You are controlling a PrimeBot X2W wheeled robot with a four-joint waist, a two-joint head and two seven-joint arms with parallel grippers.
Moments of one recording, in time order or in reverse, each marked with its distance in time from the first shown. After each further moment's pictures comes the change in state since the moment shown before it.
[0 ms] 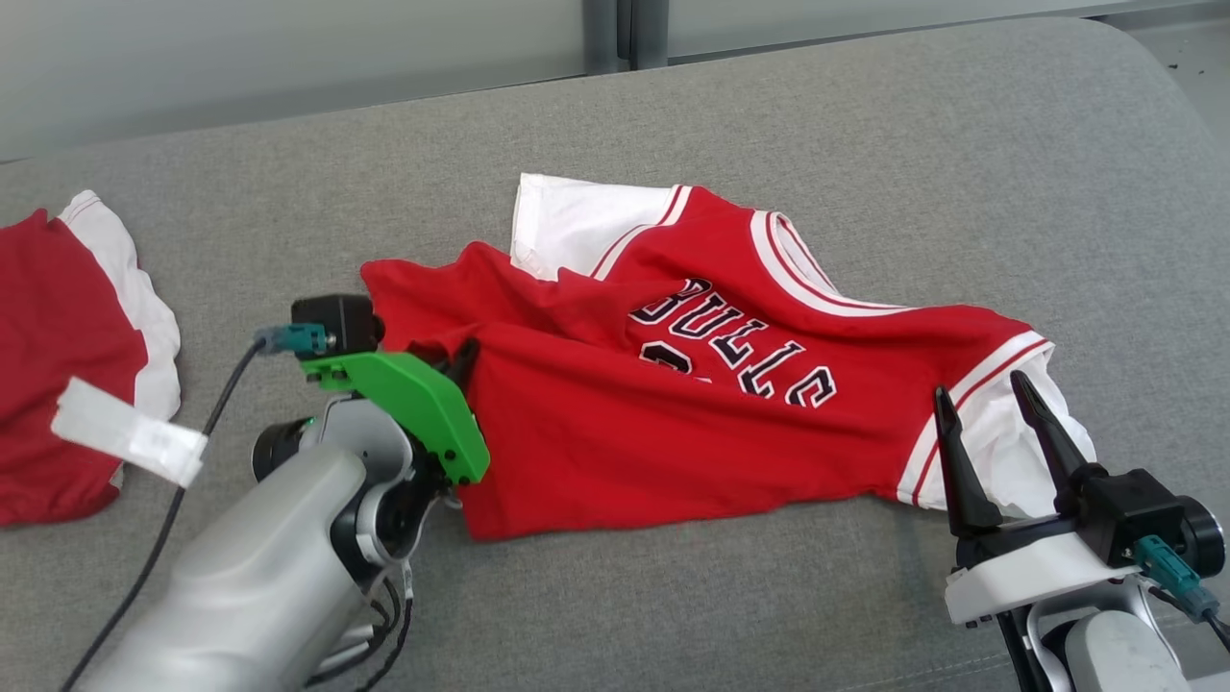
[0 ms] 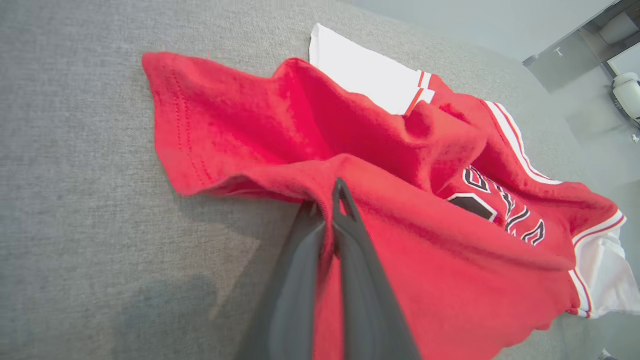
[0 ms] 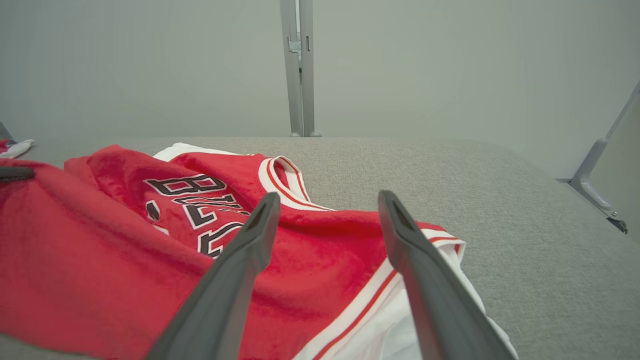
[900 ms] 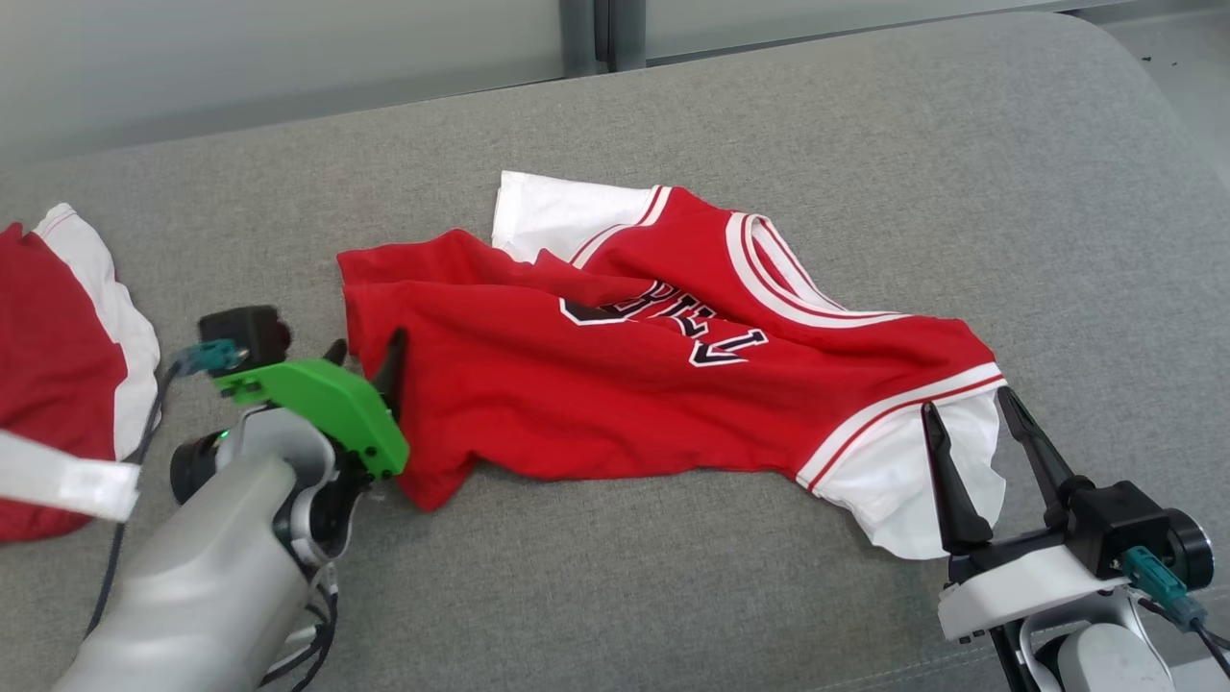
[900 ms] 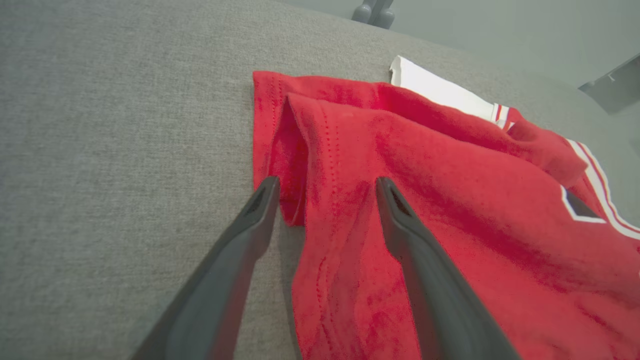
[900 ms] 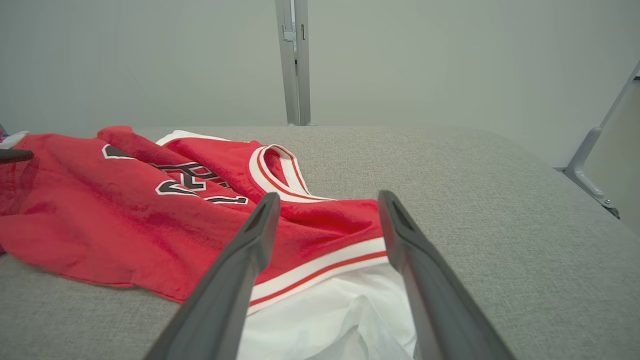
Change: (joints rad) left arm -0.055 -0.021 0.034 0.289 0.021 -0.101 -0.107; right arm 0.014 0.000 0.019 0.013 0.001 0.000 0.000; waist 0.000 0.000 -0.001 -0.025
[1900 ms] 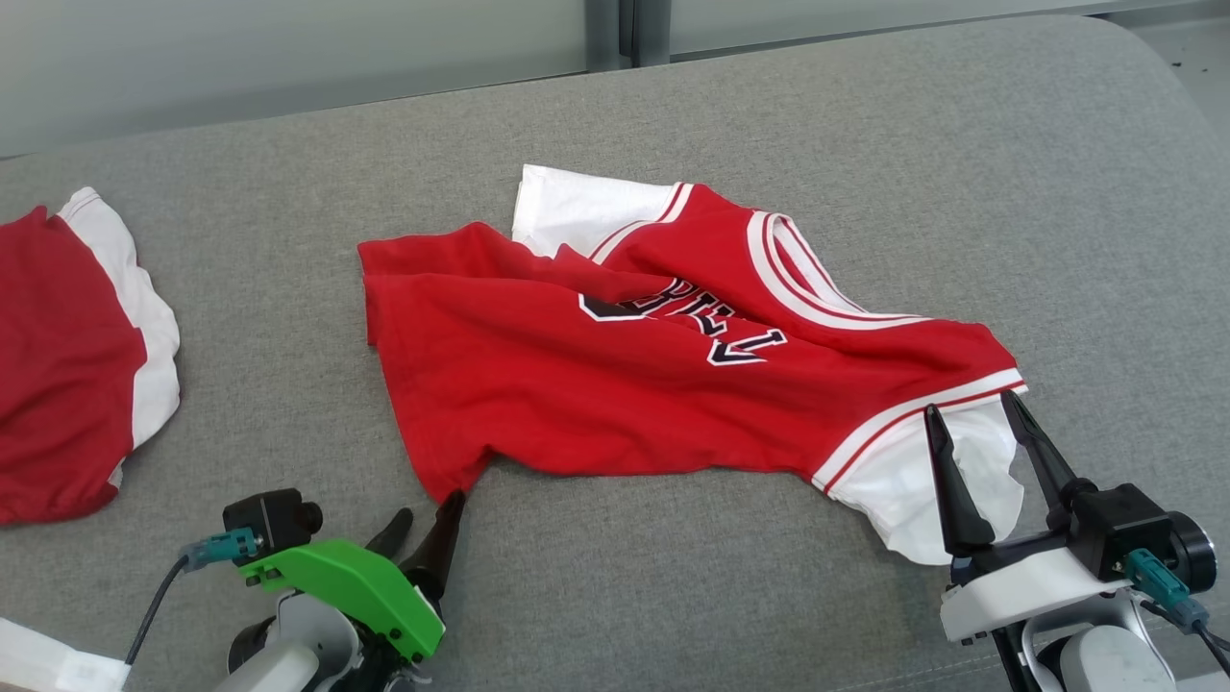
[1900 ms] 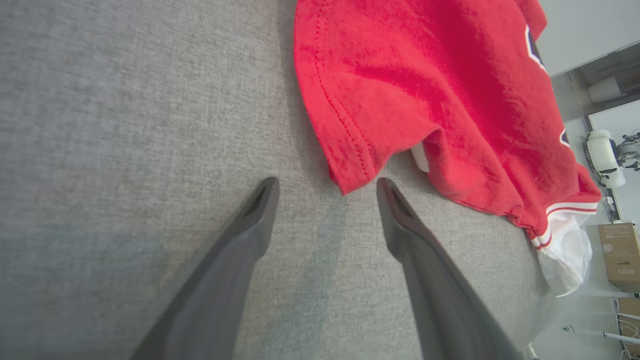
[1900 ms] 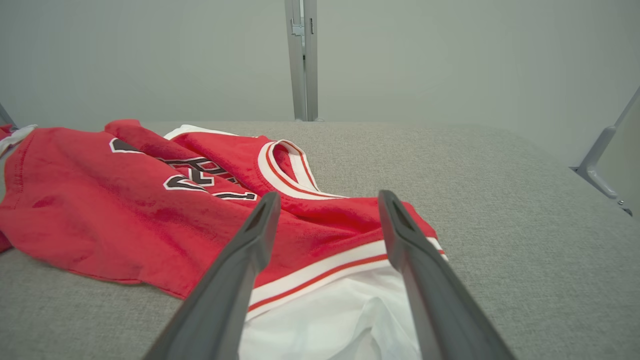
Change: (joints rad) left arm 0.416 0.164 0.052 -0.556 -0.157 0.102 -0.037; right arm 0.009 -0.002 -0.007 -0.002 0.000 0.000 0.000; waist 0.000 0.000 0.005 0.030
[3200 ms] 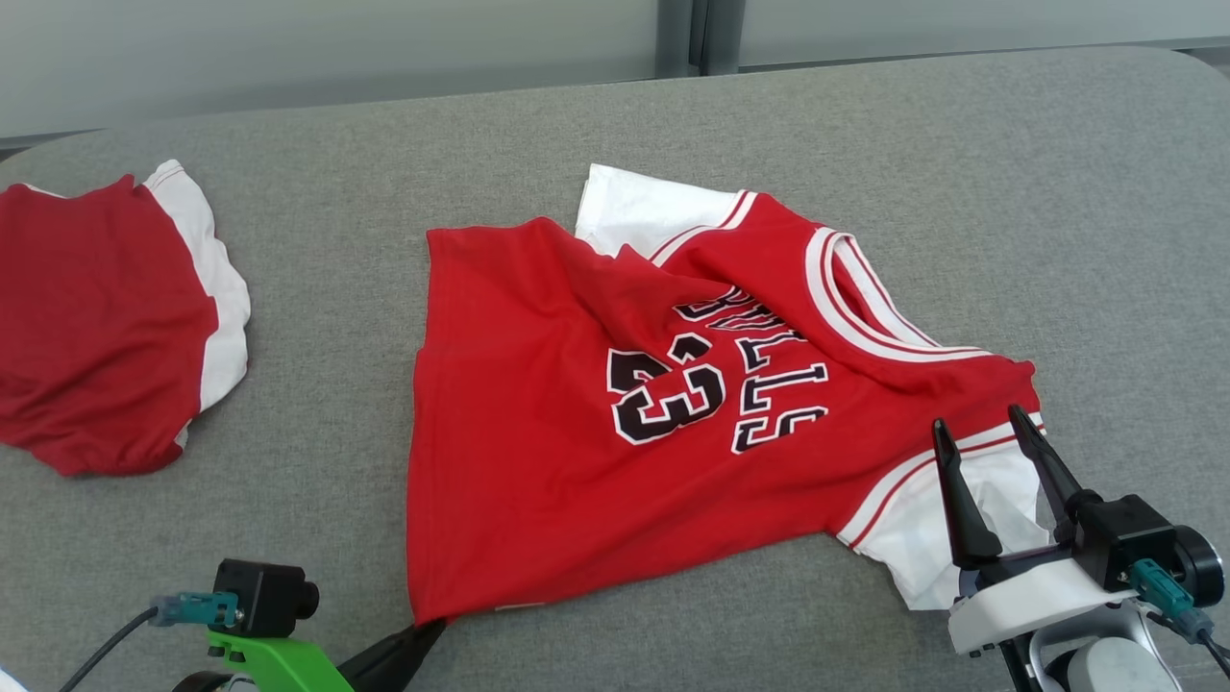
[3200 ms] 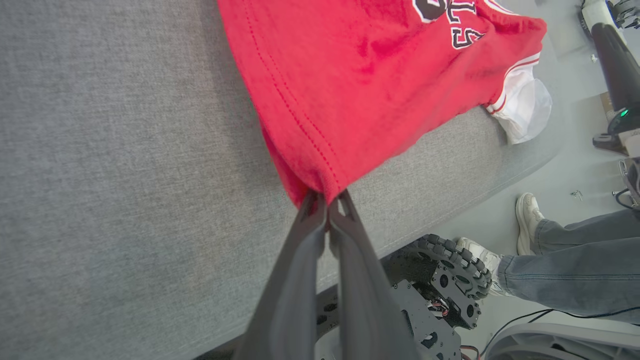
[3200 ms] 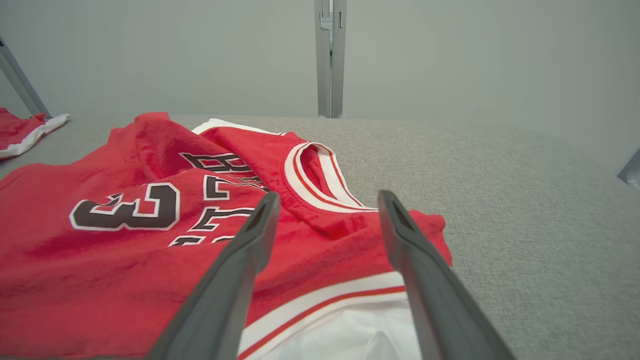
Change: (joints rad) left arm 0.077 0.358 -0.123 -0.415 0.105 -0.053 0.187; right arm 0.016 -0.004 -0.005 0.010 0.002 0.000 0.000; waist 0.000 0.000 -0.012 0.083
